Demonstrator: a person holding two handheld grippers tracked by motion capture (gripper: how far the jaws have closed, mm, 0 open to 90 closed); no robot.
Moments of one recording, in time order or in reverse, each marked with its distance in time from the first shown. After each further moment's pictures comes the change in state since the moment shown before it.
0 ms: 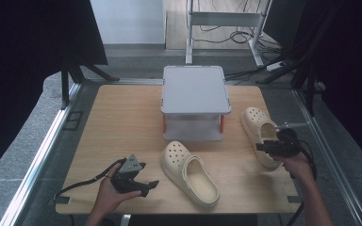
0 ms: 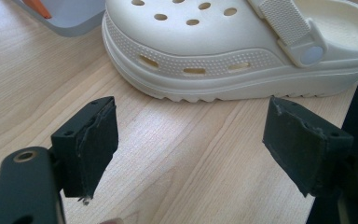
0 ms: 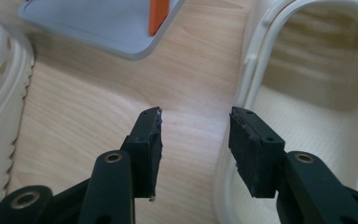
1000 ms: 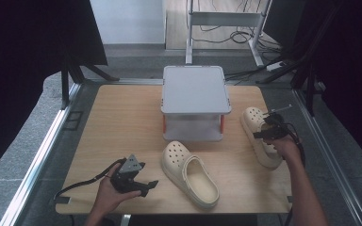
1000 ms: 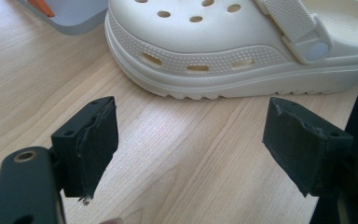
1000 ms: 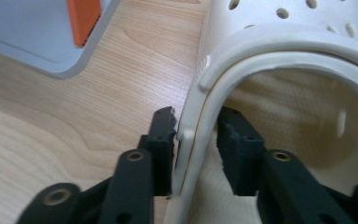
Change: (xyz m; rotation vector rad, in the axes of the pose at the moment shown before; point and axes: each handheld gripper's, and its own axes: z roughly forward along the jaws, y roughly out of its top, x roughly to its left) left arm 0.001 -0.001 0.000 0.010 0.009 0.009; right arm -0.026 0.045 0.056 0.166 -0.105 0.030
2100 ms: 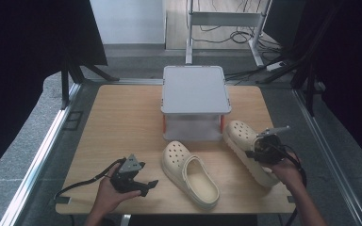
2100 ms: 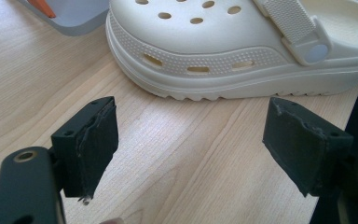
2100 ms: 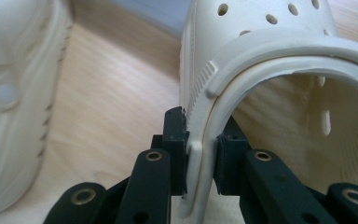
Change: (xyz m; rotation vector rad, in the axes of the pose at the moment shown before) left arm 0.000 0.000 0.000 -0.002 0.000 -0.004; right arm 0.084 -0.059 -0.054 -0.094 0.097 -0.221
